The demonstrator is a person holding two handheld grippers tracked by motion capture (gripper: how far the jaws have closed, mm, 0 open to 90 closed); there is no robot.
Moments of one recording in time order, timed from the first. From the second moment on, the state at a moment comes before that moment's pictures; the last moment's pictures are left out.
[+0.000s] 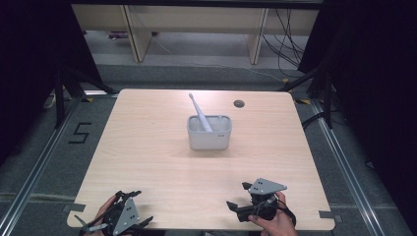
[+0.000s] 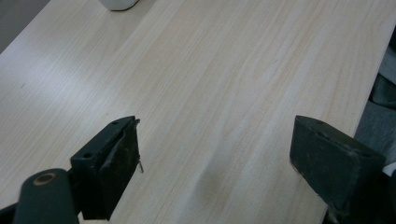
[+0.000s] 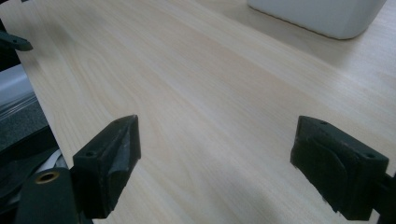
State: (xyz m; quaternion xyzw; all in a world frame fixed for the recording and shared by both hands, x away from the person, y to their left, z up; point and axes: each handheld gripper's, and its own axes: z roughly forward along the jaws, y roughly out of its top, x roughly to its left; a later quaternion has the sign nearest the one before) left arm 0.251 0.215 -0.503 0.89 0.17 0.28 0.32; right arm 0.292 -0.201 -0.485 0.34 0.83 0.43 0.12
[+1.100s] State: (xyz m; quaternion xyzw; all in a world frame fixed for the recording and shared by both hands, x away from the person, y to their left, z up) left arm 0.251 0.215 -0.502 0.89 0.17 0.28 0.32; right arm 0.282 -0.213 -0.492 0.33 0.84 0.41 0.11
